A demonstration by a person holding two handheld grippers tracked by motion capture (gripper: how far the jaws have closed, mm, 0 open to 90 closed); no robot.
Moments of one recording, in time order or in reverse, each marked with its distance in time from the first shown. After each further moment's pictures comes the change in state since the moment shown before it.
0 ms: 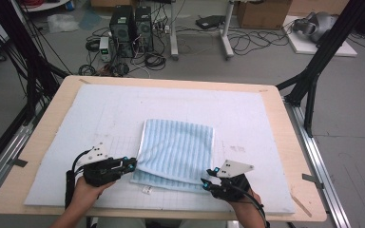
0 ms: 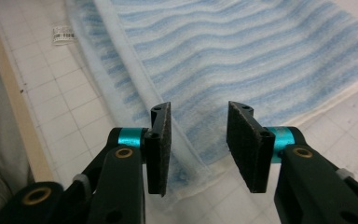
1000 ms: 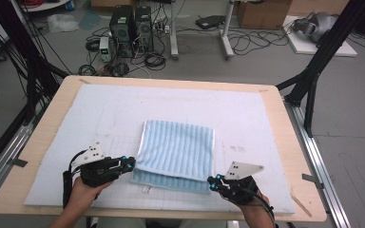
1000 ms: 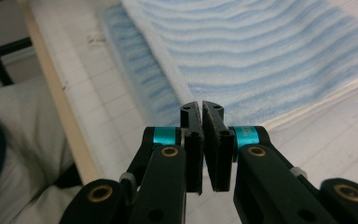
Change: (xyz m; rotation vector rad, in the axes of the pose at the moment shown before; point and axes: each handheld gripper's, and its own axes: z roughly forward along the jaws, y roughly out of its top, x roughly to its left) left arm -0.003 0.001 -0.008 -0.014 -0.020 -0.001; right arm -0.001 0.000 -0.023 -0.001 0.084 0.012
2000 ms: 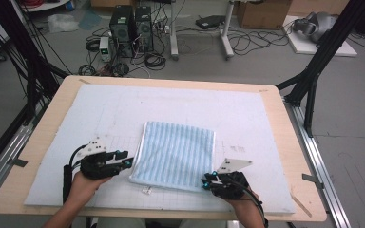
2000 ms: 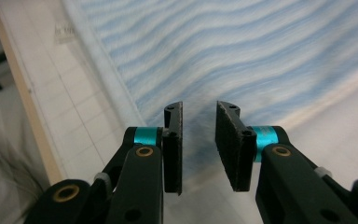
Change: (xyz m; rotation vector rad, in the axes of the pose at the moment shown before) left arm 0.031 0.006 0.011 0.080 0.126 -0.071; right arm -0.012 -0.007 0.035 0.050 0.003 0.092
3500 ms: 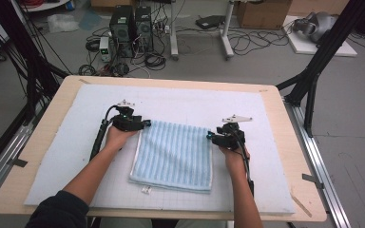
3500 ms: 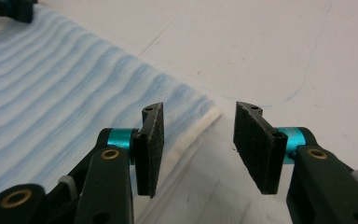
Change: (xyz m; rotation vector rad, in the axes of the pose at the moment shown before) left arm 0.089 0.056 0.131 0.116 0.184 -0.099; right arm -0.120 0.058 0.048 -0.105 -0.302 0.265
